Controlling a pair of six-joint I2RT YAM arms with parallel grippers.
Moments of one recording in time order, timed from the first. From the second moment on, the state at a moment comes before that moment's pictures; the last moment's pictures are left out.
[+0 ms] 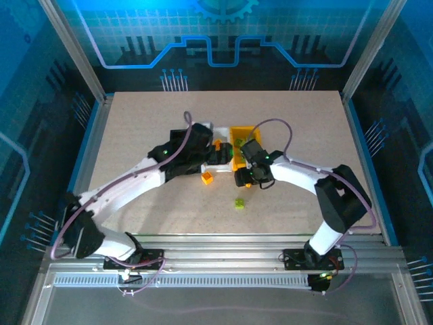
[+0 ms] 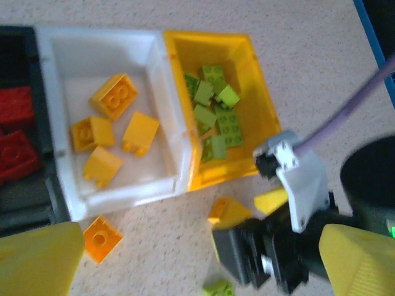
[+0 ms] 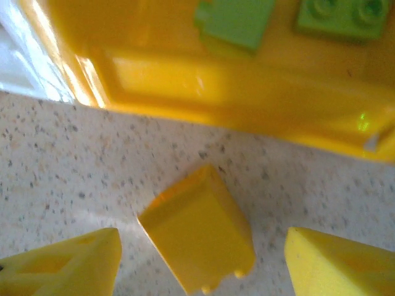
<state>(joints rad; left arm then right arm) -0.72 1.38 1.18 -0.55 -0.14 -0.69 0.60 1.68 1.02 -0.55 0.04 0.39</state>
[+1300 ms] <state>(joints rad) -0.72 0.79 0.57 -0.74 -0.28 -0.90 0.74 2.01 1.73 -0.70 0.13 0.33</state>
